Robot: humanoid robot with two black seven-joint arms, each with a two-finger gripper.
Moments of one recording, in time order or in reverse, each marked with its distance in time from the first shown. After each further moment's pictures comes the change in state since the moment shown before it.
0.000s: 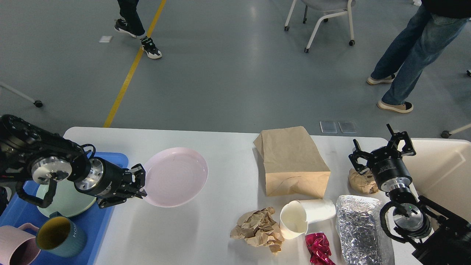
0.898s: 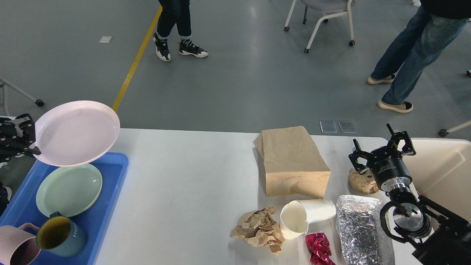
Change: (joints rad) left arm -0.381 0.241 0.479 0.166 0.121 -0.319 -0.032; right arm 0.000 0.000 0.000 0.000 0.000 0.000 0.000
